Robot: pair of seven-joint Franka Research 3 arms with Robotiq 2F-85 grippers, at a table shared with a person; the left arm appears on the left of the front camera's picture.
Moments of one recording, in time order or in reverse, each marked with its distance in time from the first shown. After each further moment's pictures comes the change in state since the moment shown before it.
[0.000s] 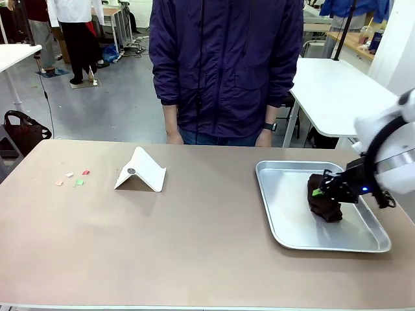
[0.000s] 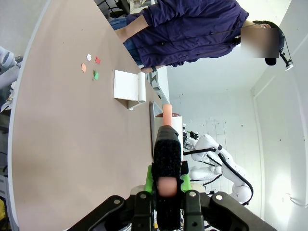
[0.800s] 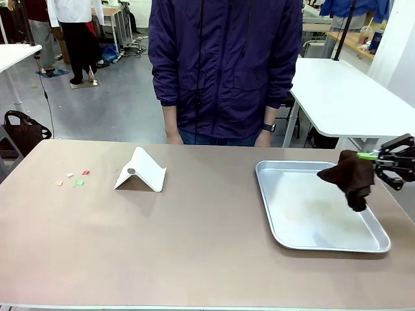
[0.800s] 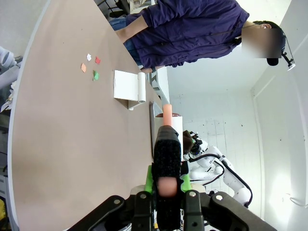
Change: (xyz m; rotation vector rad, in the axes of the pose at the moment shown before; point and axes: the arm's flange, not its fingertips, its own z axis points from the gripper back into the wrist) left arm 0.000 0.000 0.000 0.000 0.000 0.000; right arm 0.010 -0.054 0.136 0.824 0.382 -0.364
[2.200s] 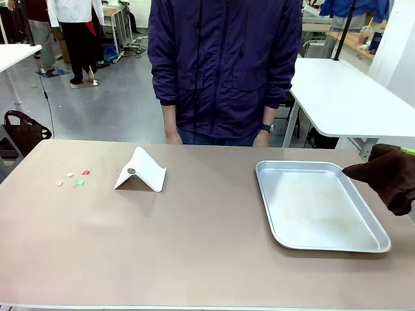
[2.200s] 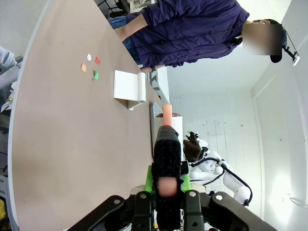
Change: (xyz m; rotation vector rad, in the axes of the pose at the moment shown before) left arm 0.000 0.000 0.000 0.000 -0.001 0.000; right arm -0.026 0.006 0.050 0.109 0.102 -0.004
